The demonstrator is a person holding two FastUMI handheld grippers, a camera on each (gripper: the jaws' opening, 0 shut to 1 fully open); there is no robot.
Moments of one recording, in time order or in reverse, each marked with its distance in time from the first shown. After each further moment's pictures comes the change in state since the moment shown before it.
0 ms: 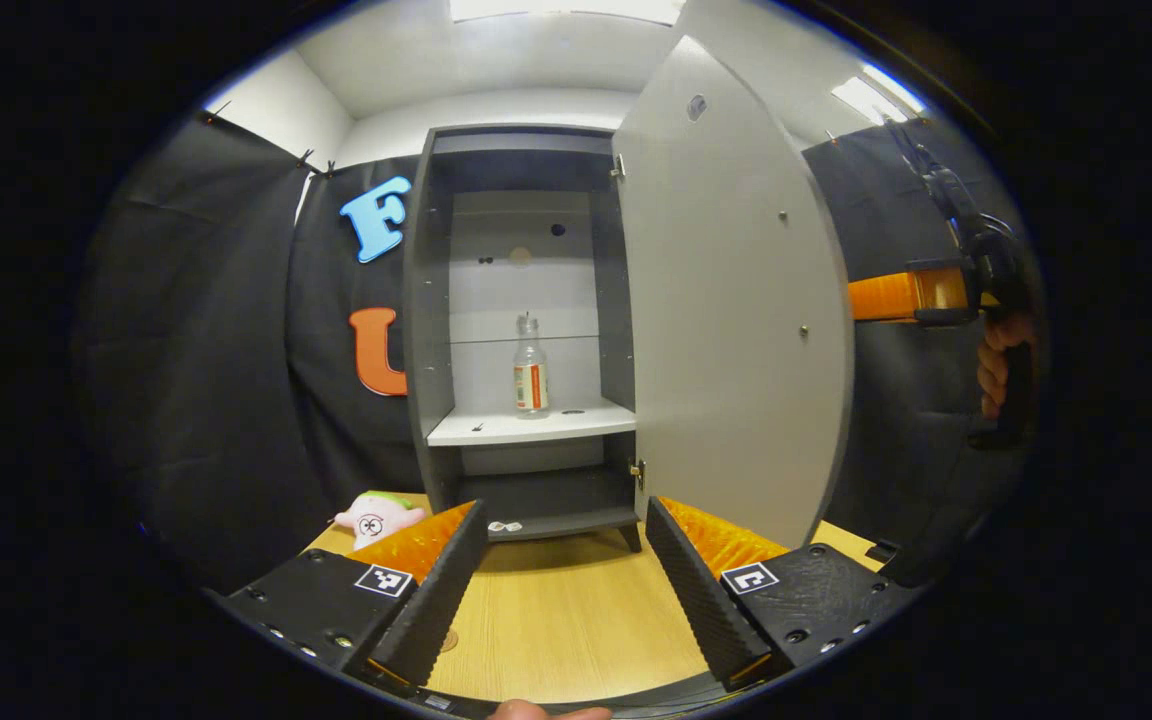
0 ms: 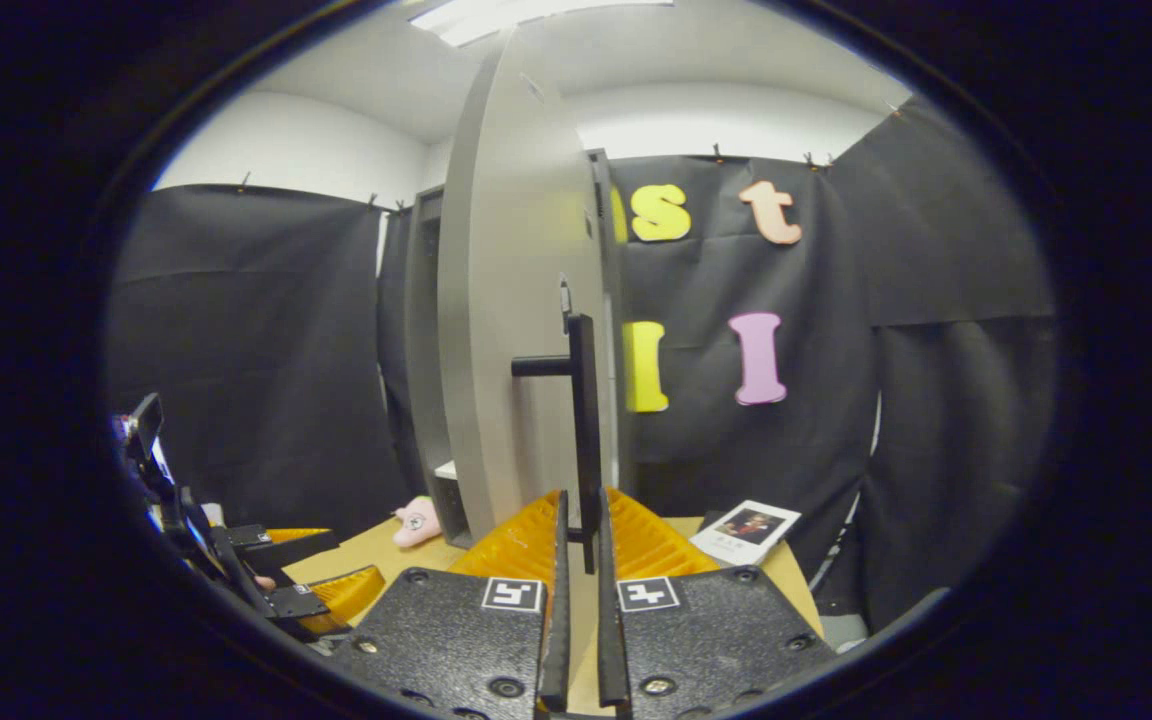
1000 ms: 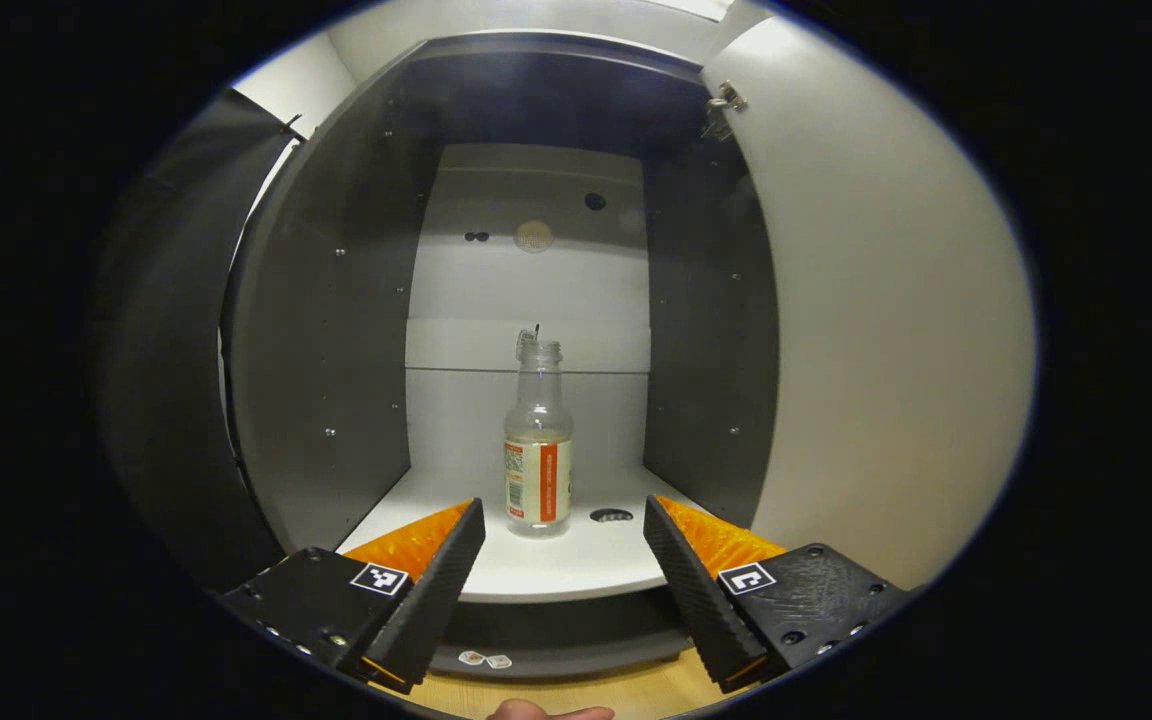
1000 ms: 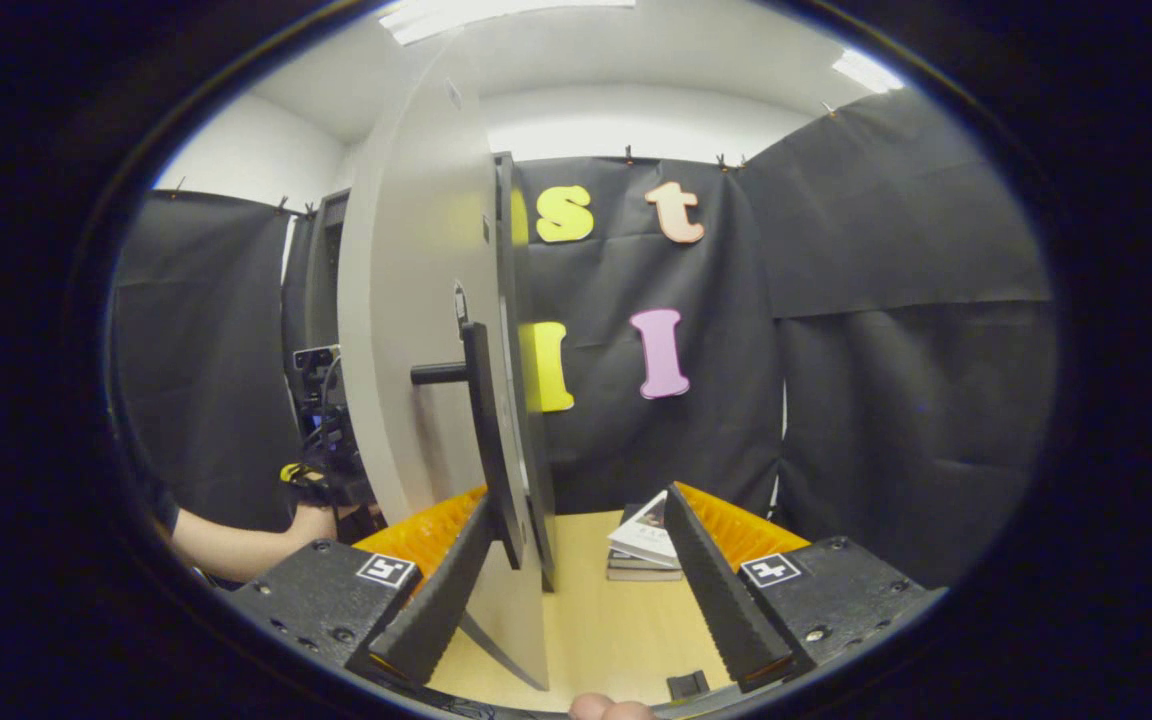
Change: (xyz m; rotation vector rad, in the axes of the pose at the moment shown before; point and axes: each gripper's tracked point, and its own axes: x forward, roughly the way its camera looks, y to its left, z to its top) left arm 0.294 0.066 0.062 -0.088 -0.059 0.046; right arm -0.013 -0.036 -0.005 0.046 0.001 -0.251
